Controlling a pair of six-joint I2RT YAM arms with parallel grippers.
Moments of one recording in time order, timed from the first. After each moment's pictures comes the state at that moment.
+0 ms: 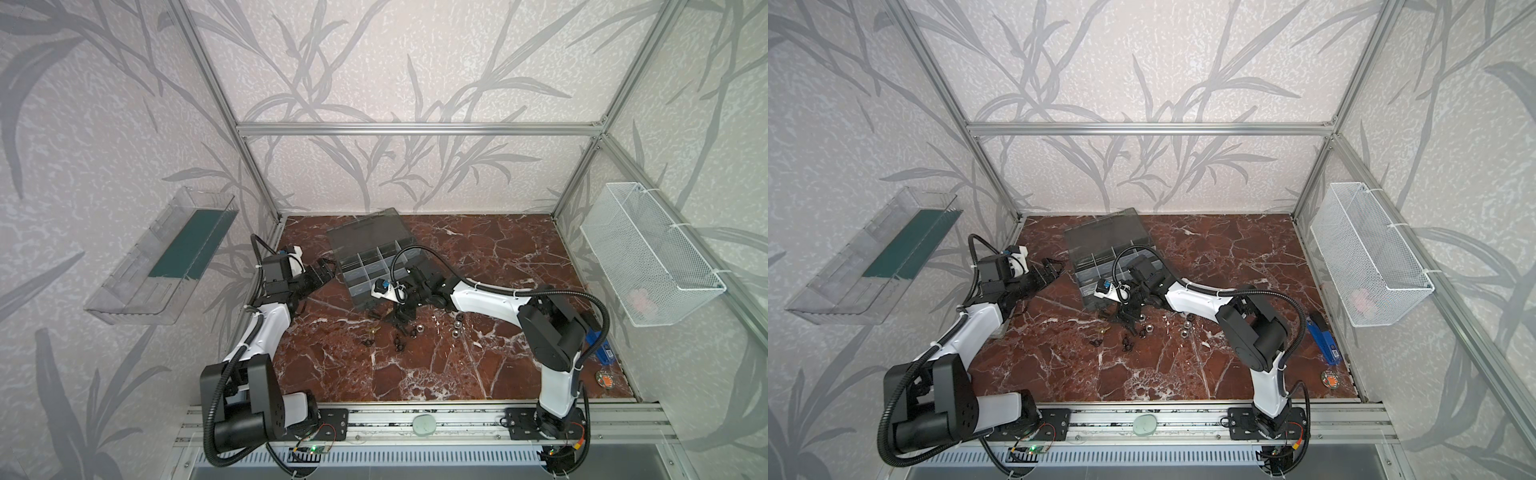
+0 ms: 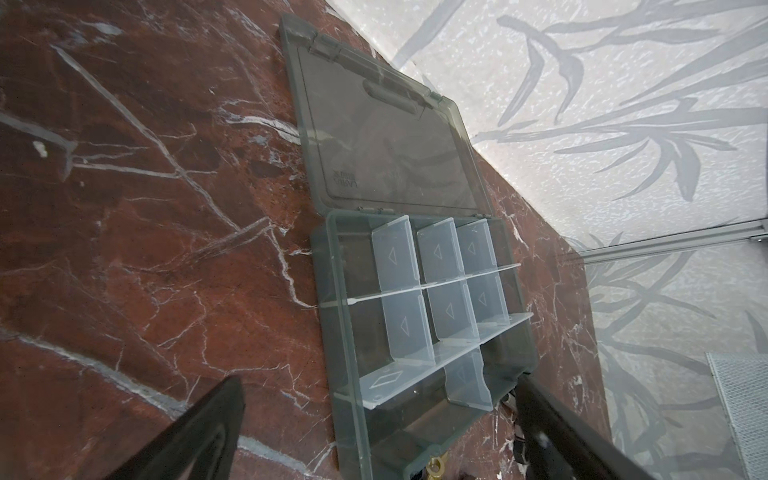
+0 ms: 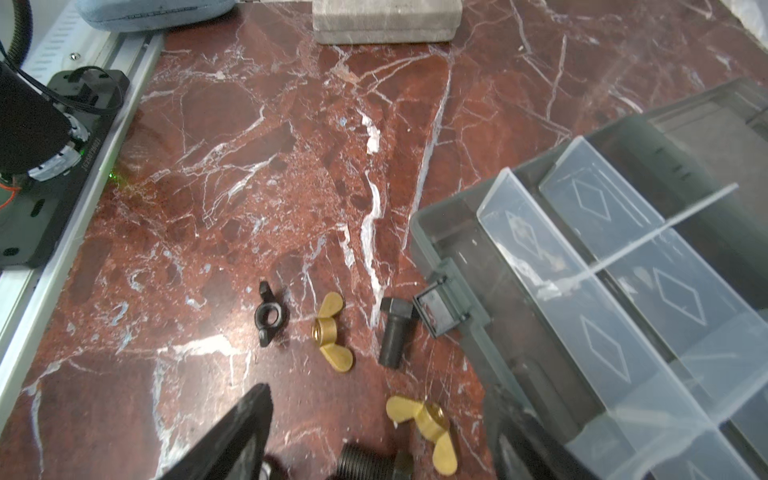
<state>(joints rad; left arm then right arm) 0.22 1.30 0.74 -0.08 0.52 -0.54 0.82 1.95 1.31 -0.14 -0.53 -0.51</state>
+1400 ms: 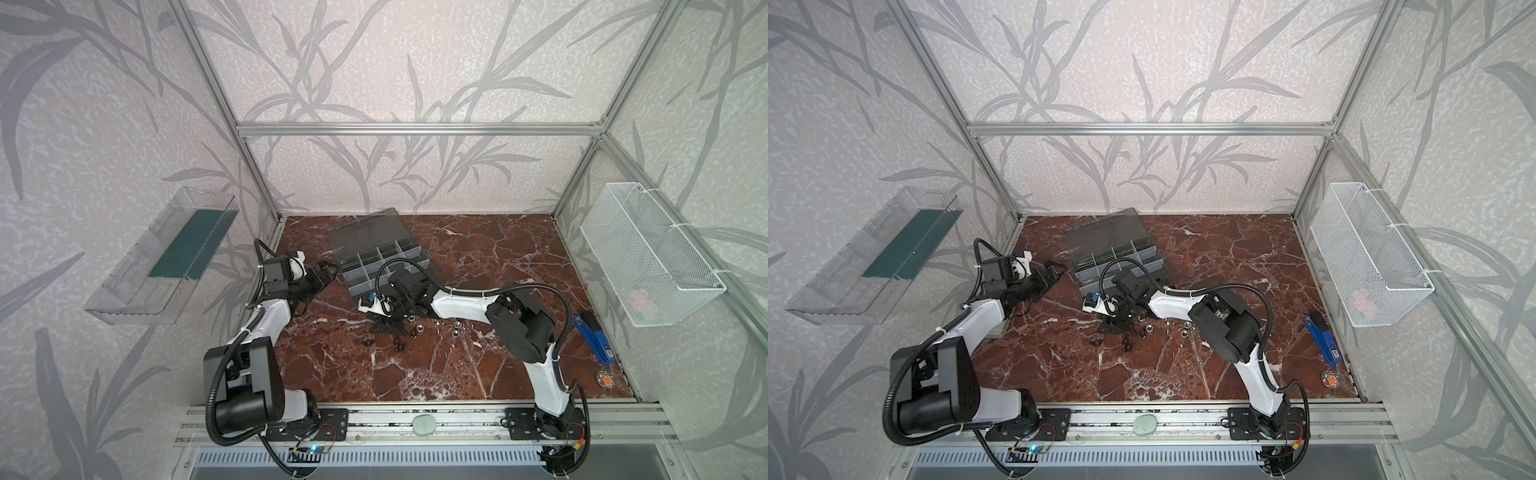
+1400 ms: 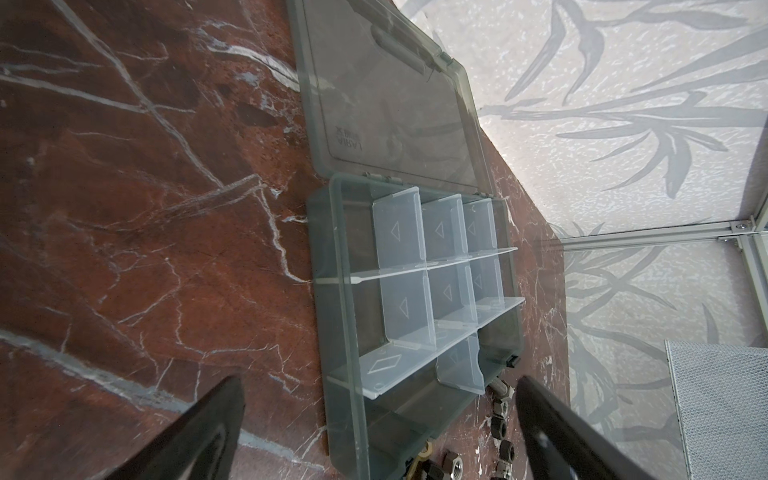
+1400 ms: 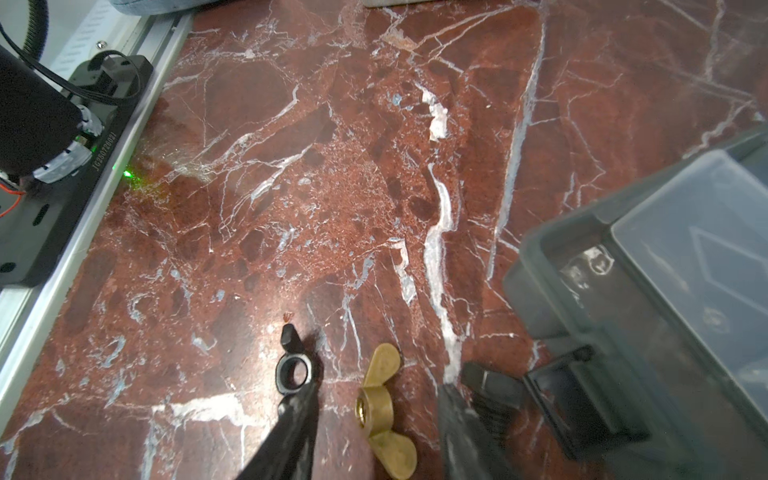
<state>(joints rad) 0.24 1.38 0.74 -0.08 0.60 -0.57 0.89 2.12 1.36 -0.09 -0.60 -0.44</state>
